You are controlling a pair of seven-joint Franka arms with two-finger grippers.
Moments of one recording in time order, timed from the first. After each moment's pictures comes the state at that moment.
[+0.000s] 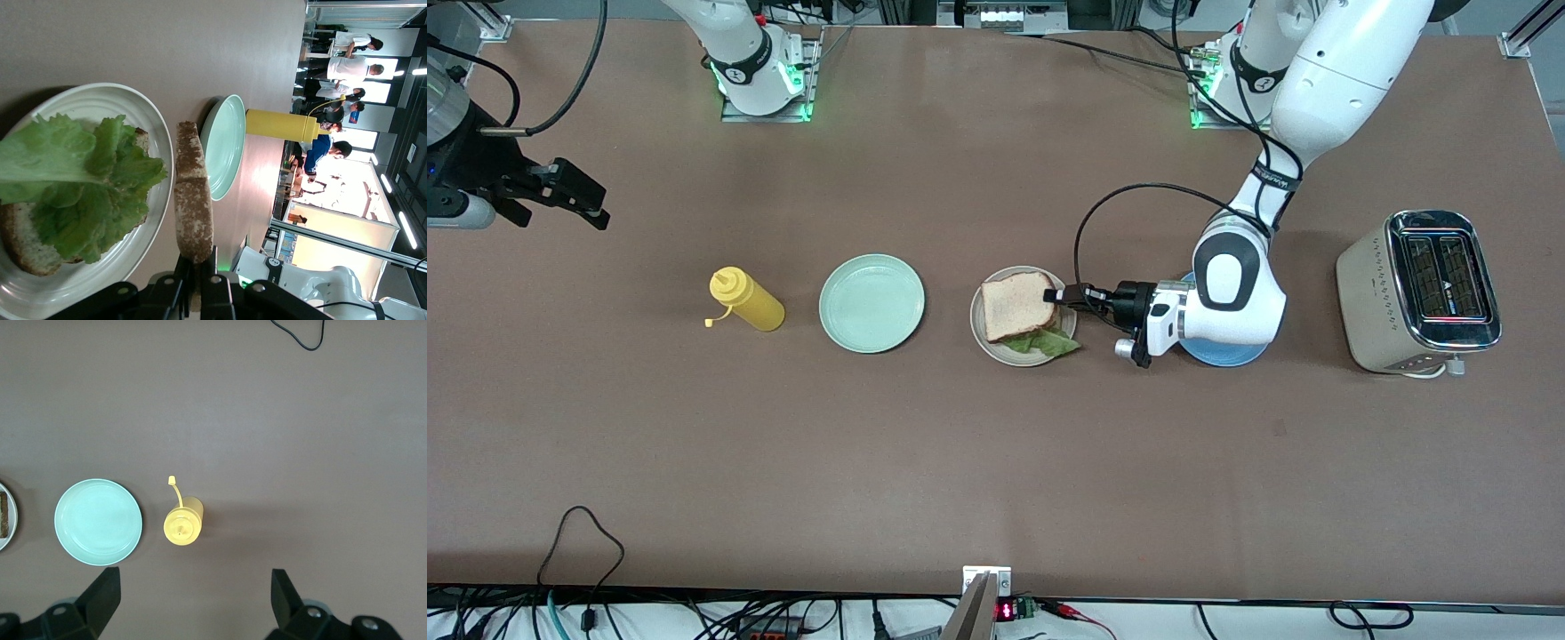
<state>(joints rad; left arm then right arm) -0.18 0.65 -0.18 -1.83 -1.34 2.00 0.68 0.01 -0.04 0.06 -1.66 -0.01 1.69 0.10</state>
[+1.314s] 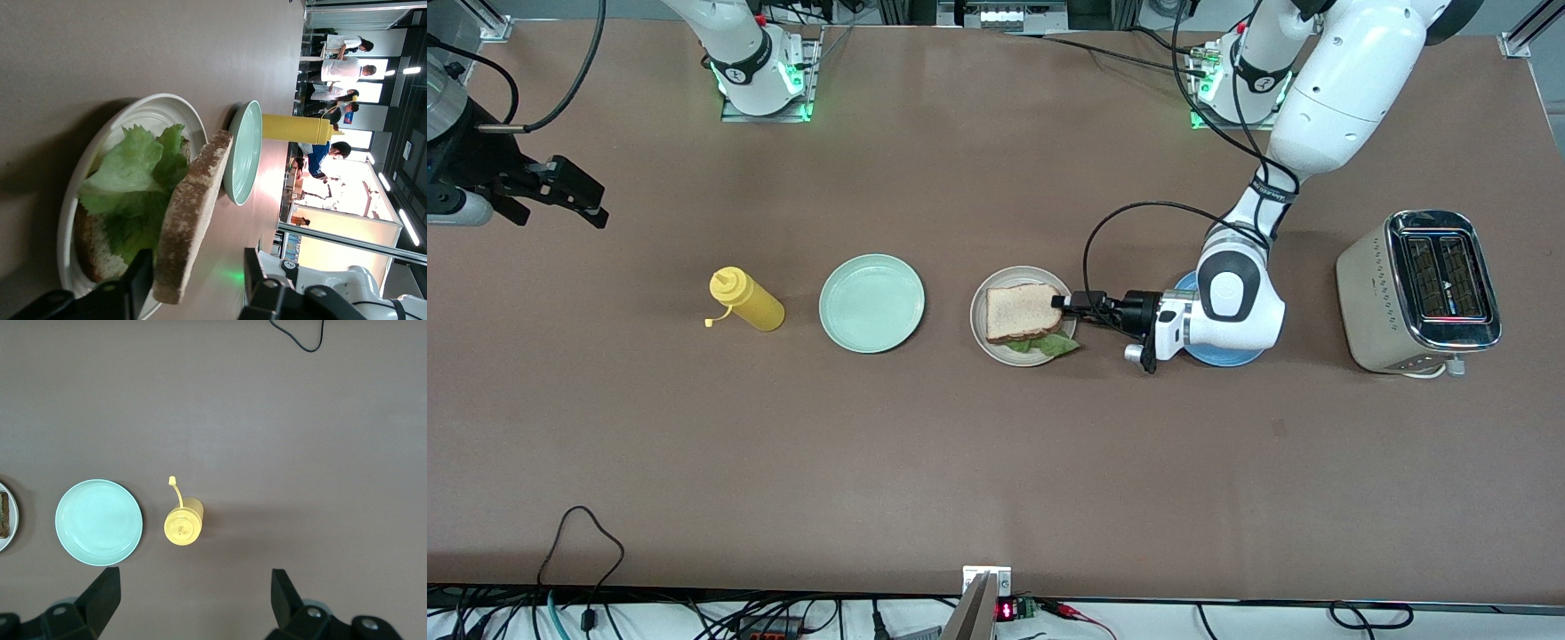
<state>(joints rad) -0.15 0.72 -0.17 -1.83 -1.36 2.00 0.80 0.01 -0.05 0.06 -1.66 -0.01 1.69 0.10</state>
